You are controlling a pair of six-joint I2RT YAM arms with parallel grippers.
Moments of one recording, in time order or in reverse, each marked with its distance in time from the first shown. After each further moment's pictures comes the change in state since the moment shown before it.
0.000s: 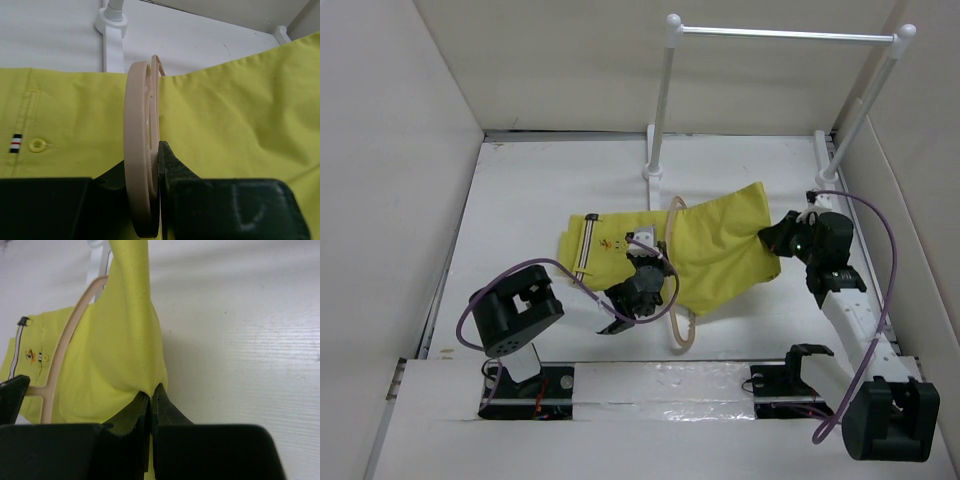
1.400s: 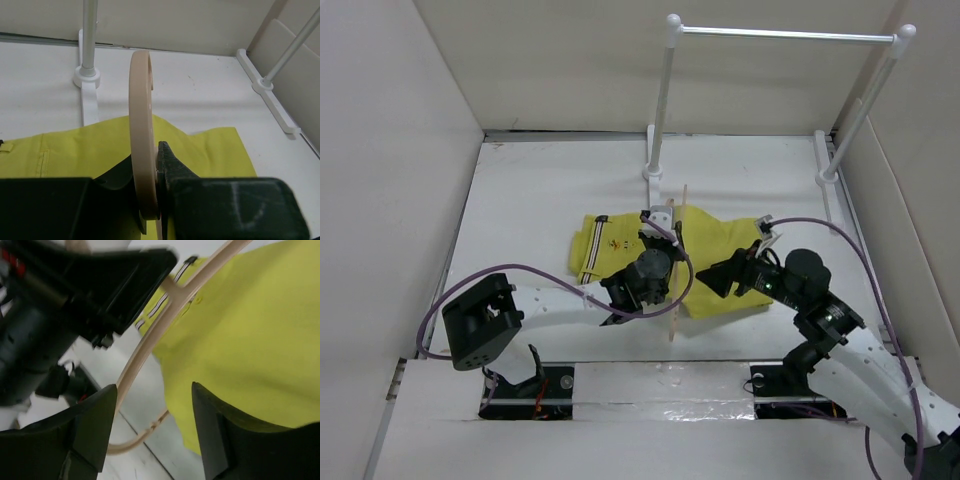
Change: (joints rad) left arm -0.052 -0.166 0.208 -0.230 0.023 0.187; right arm 0.567 -0.341 -0.052 -0.039 0.023 0.219
